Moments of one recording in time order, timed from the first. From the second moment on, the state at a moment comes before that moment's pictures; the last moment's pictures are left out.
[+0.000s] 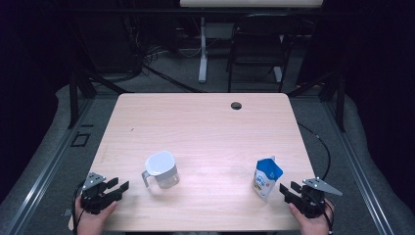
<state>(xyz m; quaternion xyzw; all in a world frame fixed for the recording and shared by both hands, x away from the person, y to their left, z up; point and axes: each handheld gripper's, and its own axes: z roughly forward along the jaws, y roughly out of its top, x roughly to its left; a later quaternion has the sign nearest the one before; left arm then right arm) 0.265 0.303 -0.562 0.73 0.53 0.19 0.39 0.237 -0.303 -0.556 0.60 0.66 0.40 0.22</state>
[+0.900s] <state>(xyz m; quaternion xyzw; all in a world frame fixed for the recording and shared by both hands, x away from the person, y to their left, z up) 0.261 0.256 -0.551 0.76 0.47 0.18 0.41 0.233 -0.313 -0.551 0.62 0.64 0.39 0.24</state>
